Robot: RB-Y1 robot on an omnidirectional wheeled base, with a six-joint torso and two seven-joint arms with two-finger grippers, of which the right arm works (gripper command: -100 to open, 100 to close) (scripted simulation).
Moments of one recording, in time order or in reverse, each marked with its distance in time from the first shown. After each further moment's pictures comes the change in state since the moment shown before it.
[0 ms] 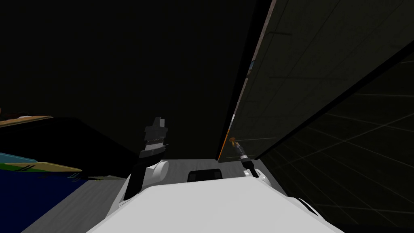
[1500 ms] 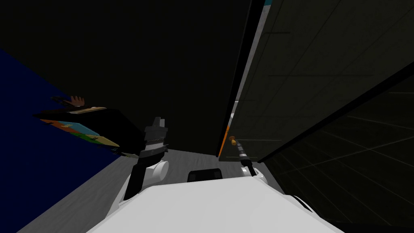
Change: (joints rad) arm -0.016 0.022 0.015 -0.021 -0.152 0.053 -0.365
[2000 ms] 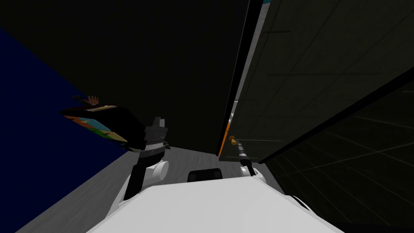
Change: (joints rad) arm 0.002 0.011 0.004 -0.013 -0.050 0.019 -0.109
